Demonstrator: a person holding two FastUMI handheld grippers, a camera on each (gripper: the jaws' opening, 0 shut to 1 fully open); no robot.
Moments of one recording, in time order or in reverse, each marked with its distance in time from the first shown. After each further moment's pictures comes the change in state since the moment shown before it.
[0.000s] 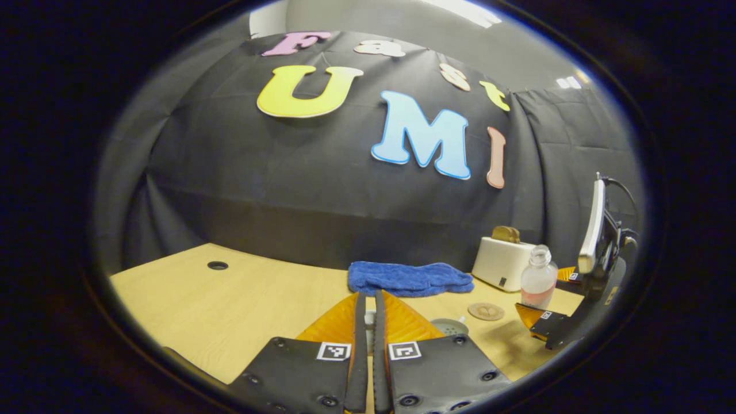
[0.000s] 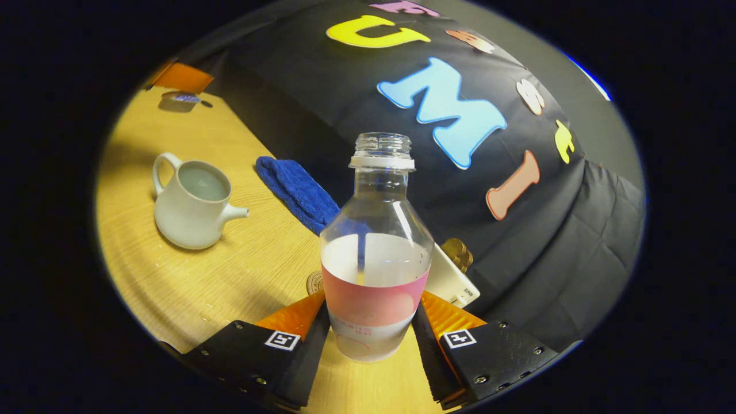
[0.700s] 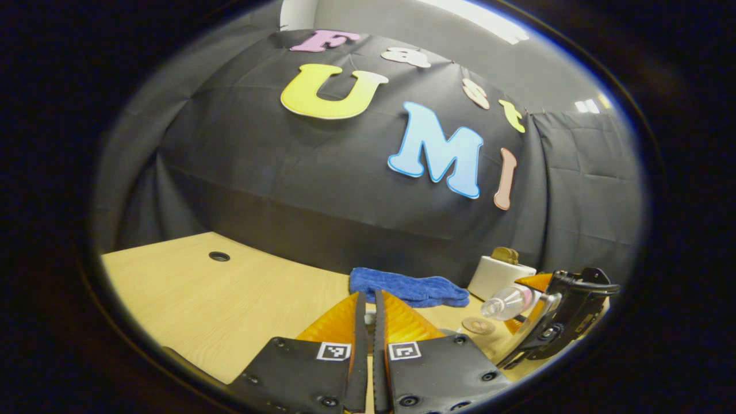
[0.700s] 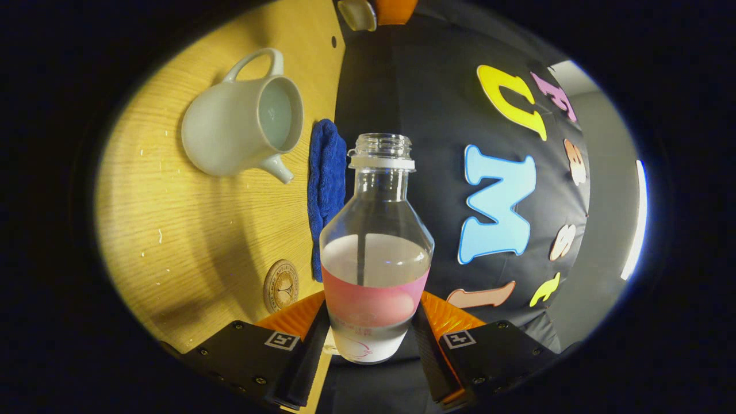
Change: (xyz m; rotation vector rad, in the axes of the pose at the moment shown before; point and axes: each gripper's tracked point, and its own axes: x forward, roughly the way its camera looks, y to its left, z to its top) left arm -0.003 0.012 0.002 -0.086 -0.019 0.006; right arm 0.019 -0.005 0.041 -0.737 -0.072 -0.091
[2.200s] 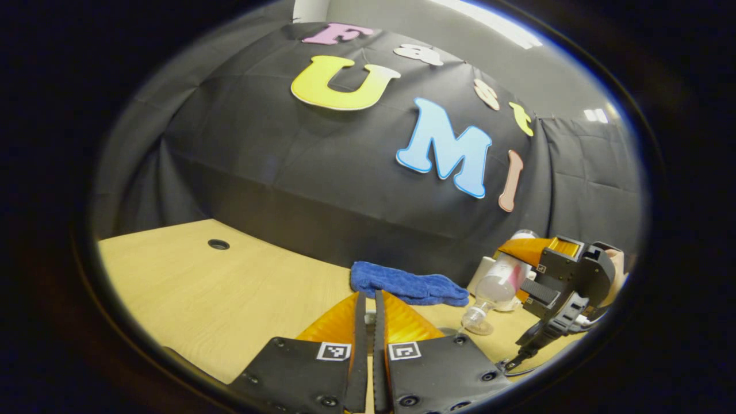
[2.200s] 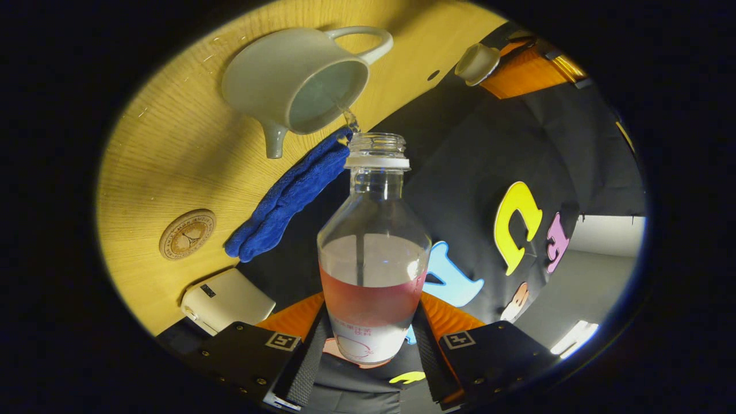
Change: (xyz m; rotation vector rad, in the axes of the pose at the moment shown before) left arm 0.005 0.008 -0.008 -0.062 0.028 0.005; right arm 0.011 -0.070 0.061 -0.664 -0.176 -0.249
